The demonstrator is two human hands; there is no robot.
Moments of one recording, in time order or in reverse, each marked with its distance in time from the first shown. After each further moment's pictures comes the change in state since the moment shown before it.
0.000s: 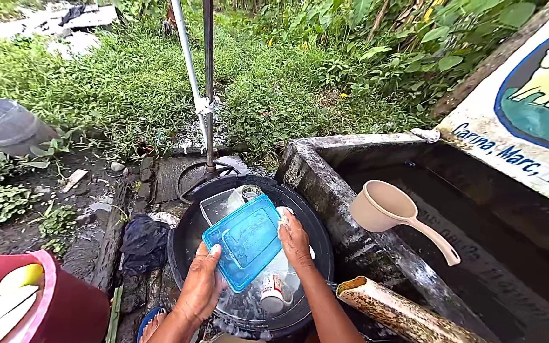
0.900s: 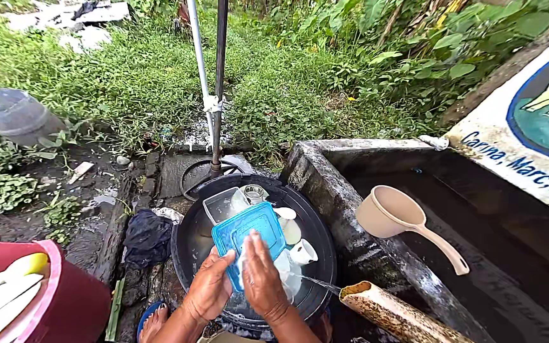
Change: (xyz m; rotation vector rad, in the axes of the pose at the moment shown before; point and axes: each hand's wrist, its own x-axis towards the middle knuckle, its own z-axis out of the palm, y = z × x) left_hand -0.006 -0.004 -0.004 -0.119 -0.104 -0.059; right_hand -0.081 -0.030 0.060 -0.116 0.089 -0.627
